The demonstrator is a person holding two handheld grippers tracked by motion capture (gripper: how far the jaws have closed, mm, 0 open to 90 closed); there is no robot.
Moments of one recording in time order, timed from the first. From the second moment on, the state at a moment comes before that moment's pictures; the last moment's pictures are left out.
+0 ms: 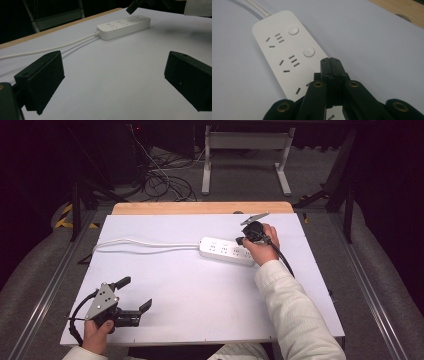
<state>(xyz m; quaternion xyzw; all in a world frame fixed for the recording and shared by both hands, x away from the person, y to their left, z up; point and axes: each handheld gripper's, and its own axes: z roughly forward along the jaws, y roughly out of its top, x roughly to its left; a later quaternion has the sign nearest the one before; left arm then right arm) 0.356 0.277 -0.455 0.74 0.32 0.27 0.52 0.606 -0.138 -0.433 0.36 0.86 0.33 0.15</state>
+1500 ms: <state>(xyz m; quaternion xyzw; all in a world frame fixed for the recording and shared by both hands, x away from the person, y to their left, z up) 0.355 0.277 -0.455 0.75 0.32 0.27 0.52 0.608 -0.130 -0.450 0.38 0.86 0.32 0.15</state>
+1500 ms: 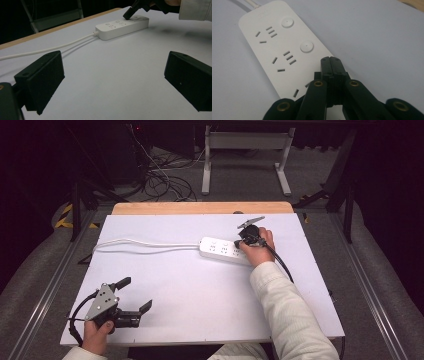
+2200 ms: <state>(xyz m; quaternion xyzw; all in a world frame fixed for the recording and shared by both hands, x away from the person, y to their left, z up) 0.355 0.277 -0.455 0.74 0.32 0.27 0.52 0.600 -0.106 -0.411 0.32 0.85 0.38 0.18</state>
